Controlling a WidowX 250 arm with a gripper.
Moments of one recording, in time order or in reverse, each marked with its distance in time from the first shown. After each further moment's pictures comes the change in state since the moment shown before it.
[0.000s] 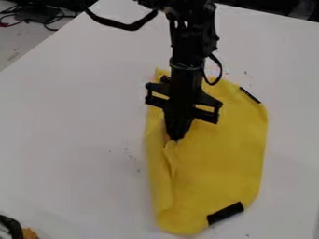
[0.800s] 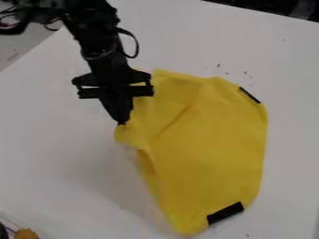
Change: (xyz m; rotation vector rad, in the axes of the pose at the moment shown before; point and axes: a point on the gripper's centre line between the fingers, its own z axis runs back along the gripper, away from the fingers) arm -0.024 0.081 0.024 -0.160 -0.266 0.273
